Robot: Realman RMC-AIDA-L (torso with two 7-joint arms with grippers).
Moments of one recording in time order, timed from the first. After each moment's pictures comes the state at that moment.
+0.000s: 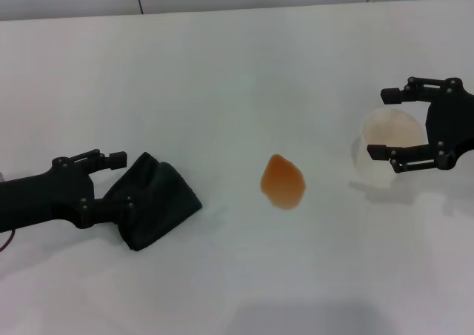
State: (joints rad) left arm -0.36 -2.05 0.71 0.68 1.97 1.60 -1.33; right arm 0.28 2.01 -1.08 -1.21 -1.79 -1.49 1.40
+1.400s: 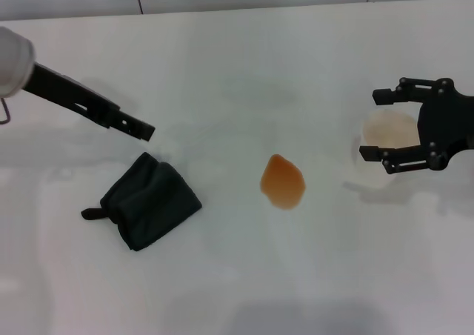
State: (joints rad) left arm -0.77 -2.02 0.96 1.03 2.54 1.60 -2.31; right arm 0.29 2.01 -1.11 -1.21 -1.78 -1.47 1.40
